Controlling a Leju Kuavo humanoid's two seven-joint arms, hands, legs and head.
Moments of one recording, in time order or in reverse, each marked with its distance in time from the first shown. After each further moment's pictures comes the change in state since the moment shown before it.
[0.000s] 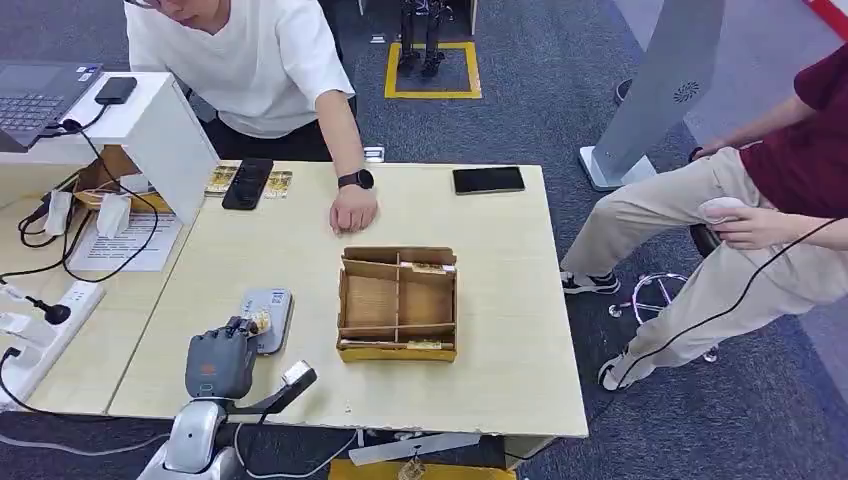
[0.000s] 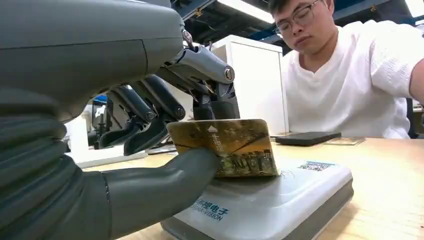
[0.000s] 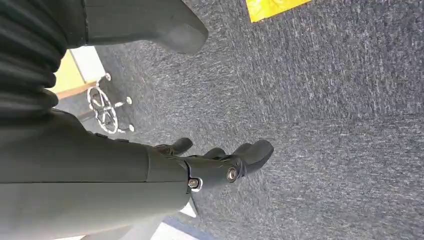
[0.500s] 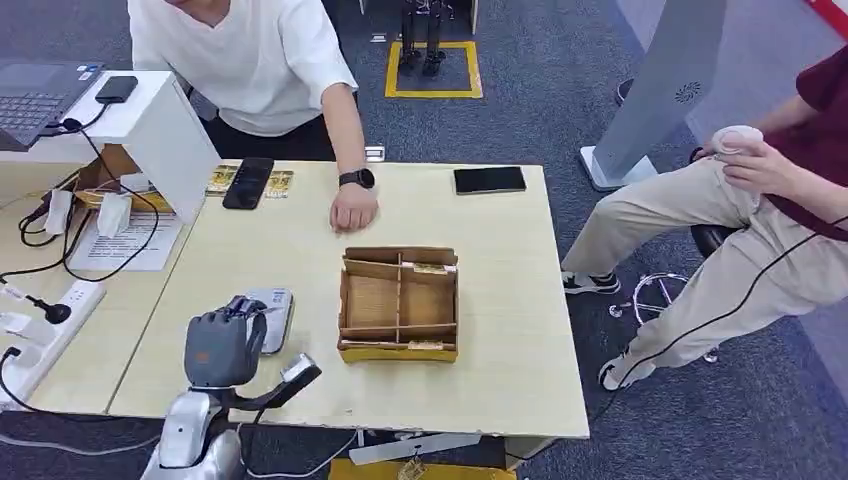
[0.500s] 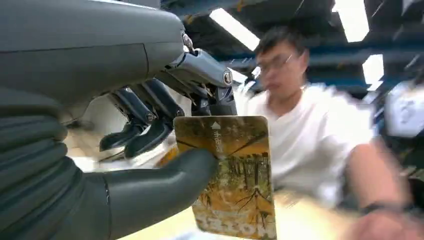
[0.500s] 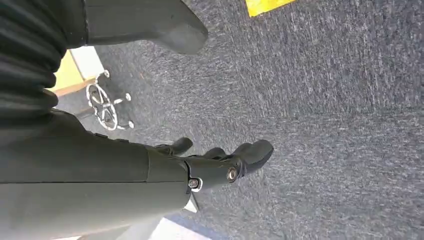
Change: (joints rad) left arm 0.055 -0.133 0.179 -0.276 0.141 0.009 -0.450; right arm -0.001 0.000 0.000 0.003 0.003 -0.031 -0.003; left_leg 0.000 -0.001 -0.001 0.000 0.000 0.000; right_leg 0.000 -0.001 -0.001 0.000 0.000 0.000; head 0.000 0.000
